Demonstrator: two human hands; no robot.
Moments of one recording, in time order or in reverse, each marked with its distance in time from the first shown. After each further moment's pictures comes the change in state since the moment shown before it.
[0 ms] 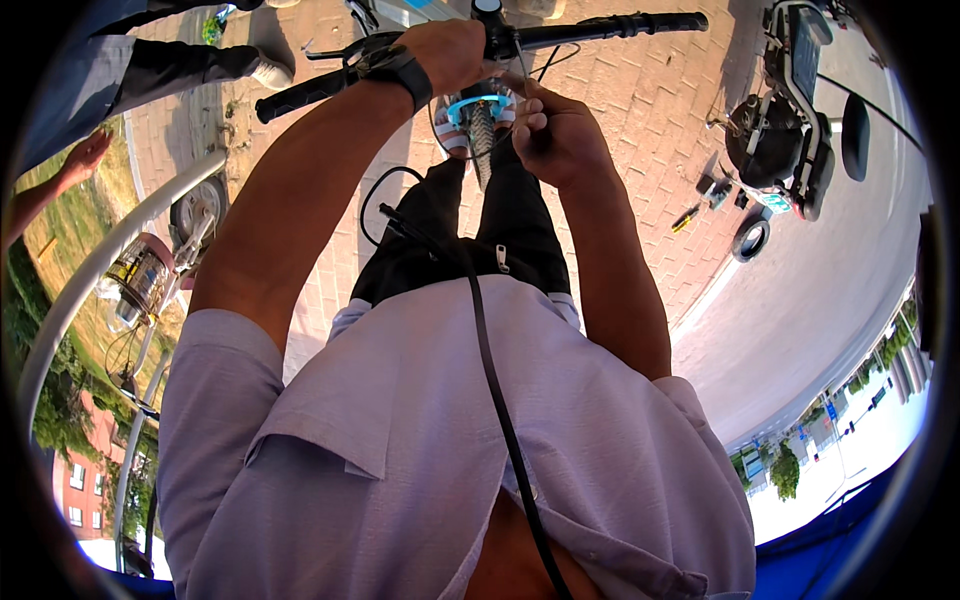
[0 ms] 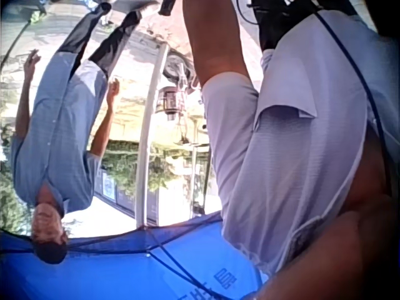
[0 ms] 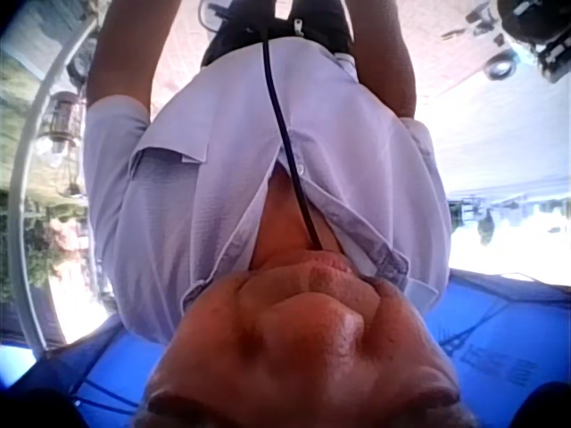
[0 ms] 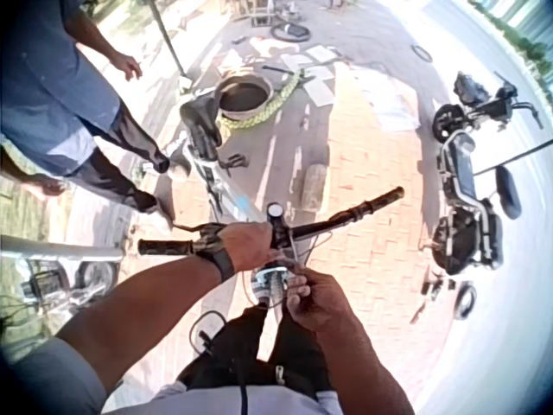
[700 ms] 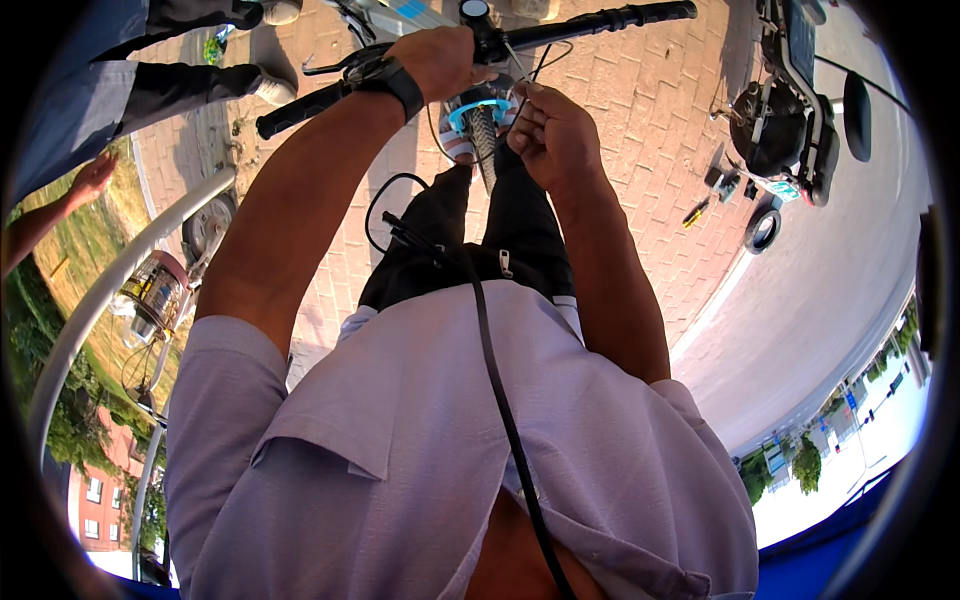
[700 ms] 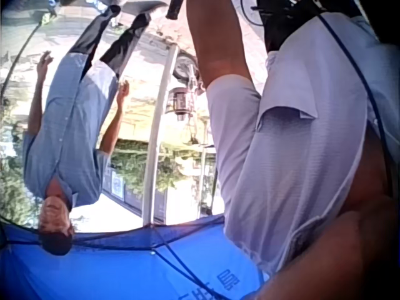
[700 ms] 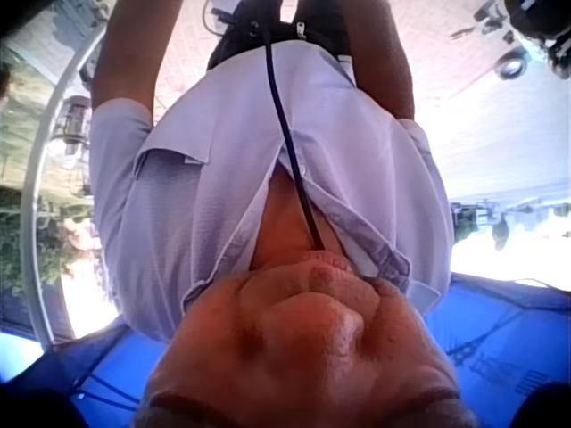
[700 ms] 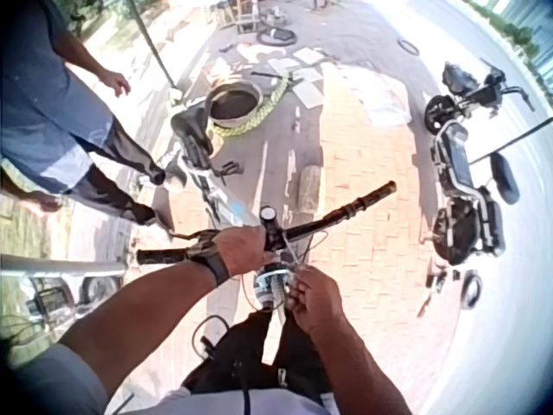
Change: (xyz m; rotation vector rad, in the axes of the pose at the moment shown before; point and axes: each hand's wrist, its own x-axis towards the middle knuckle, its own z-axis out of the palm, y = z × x) left_hand 0.002 -0.003 0.005 0.015 0.004 -0.001; right_hand 0.010 0.013 -0.021 -0.218 -0.053 -0.258
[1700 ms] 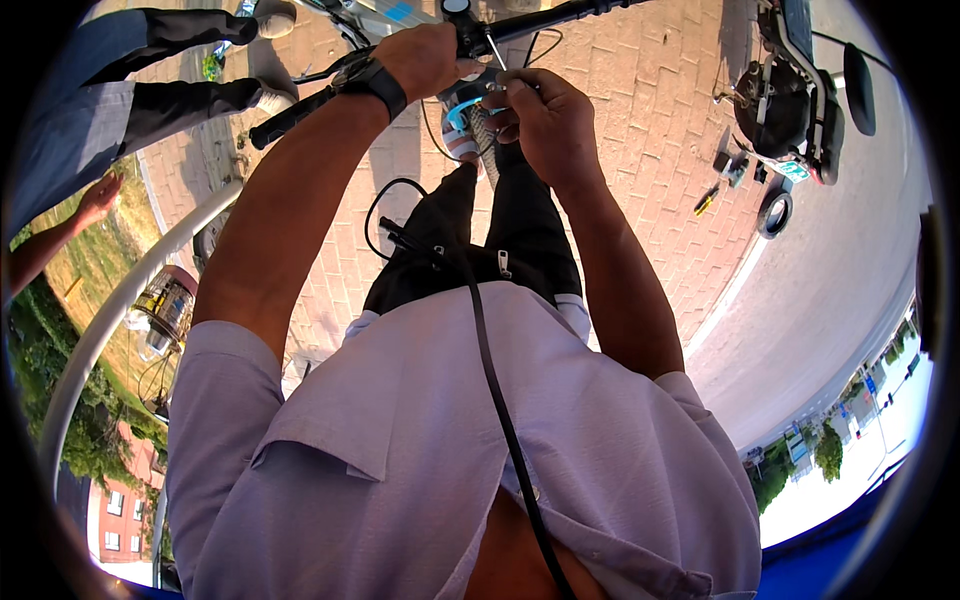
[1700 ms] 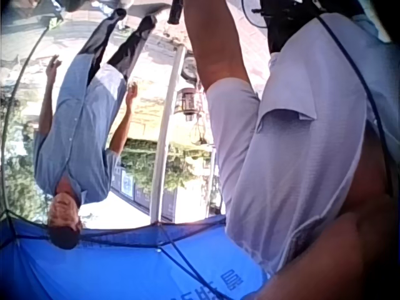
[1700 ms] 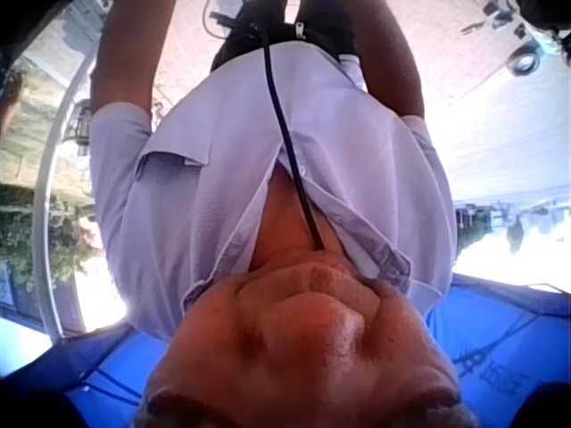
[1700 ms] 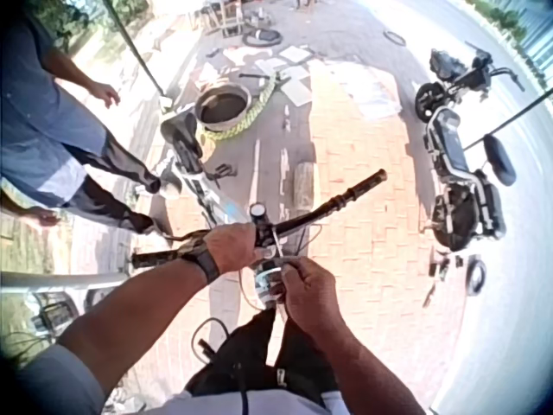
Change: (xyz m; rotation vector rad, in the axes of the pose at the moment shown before) left_hand 0.000 -0.003 0.001 0.021 0.041 0.055; right_hand -0.036 -0.016 0.052 -0.690 0.234 -0.257
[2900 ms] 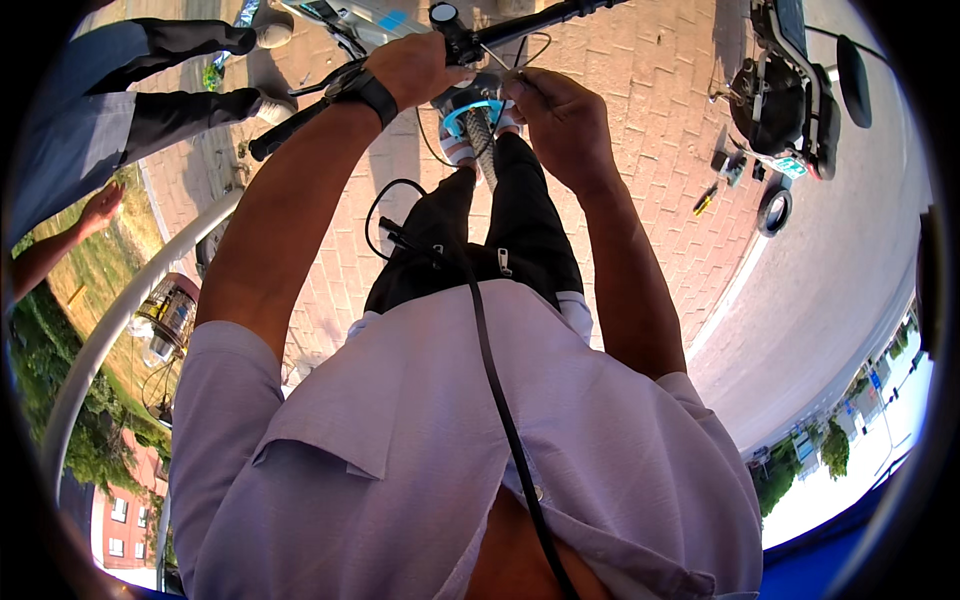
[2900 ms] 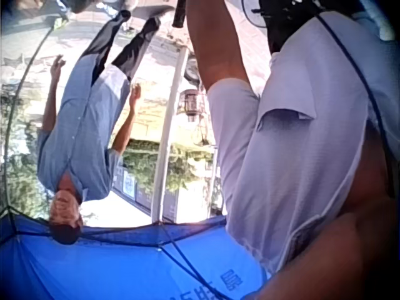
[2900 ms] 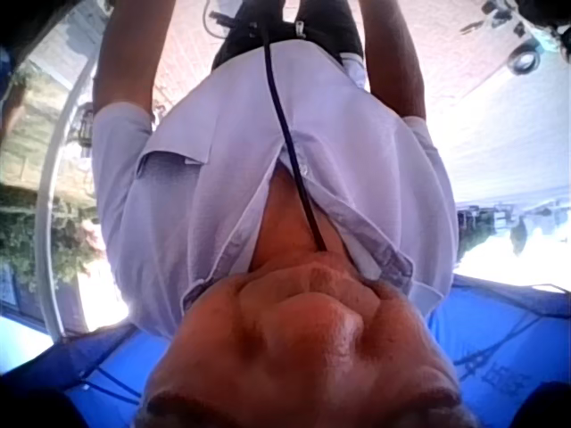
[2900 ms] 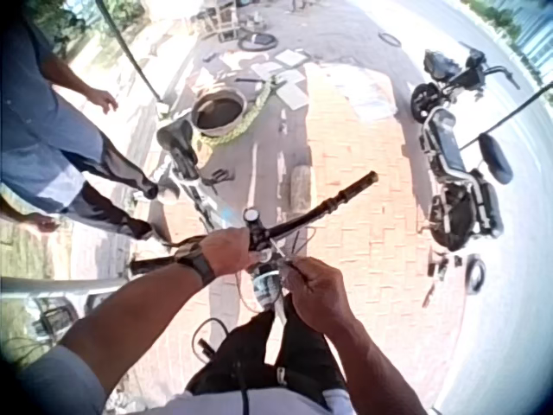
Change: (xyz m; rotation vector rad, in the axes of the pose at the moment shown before) left_hand 0.000 0.004 0.001 0.044 -0.031 -0.042; right_hand 0.003 0.002 -0.030 -0.302 0.015 -0.388
